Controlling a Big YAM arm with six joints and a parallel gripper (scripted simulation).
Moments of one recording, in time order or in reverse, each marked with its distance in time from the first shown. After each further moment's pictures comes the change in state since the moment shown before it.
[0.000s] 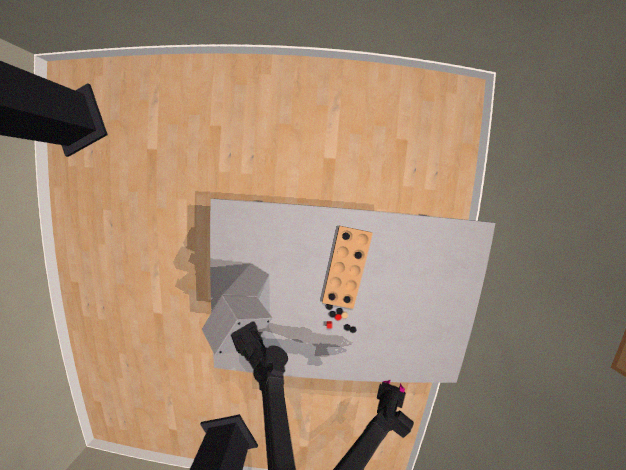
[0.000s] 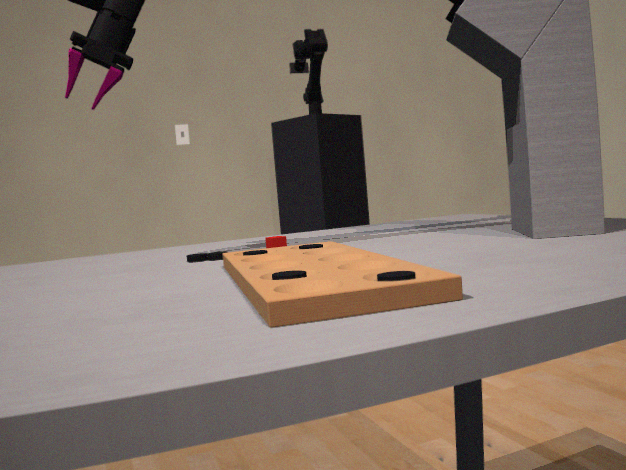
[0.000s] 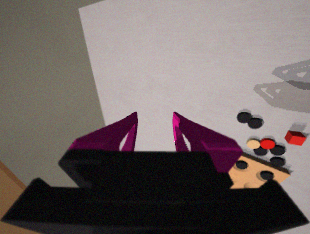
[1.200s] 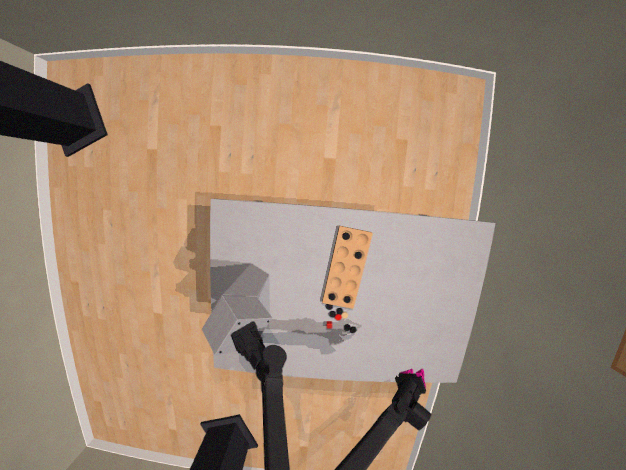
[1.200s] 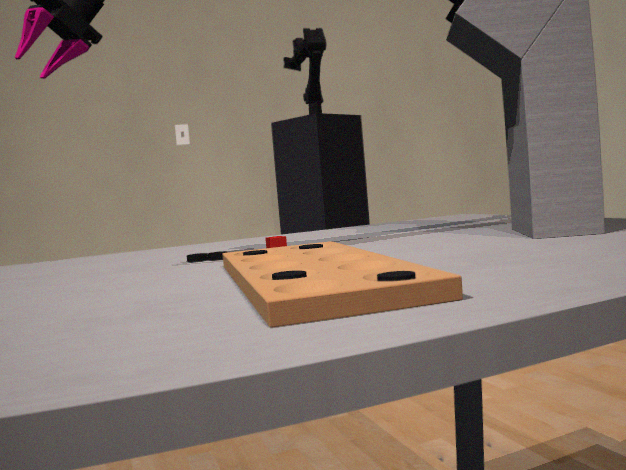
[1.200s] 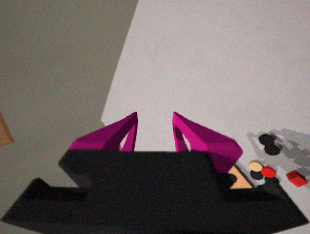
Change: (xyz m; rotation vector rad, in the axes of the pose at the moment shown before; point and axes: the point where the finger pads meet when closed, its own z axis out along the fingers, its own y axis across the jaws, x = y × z) arm 0.096 0.074 -0.015 -0.210 0.125 -0.483
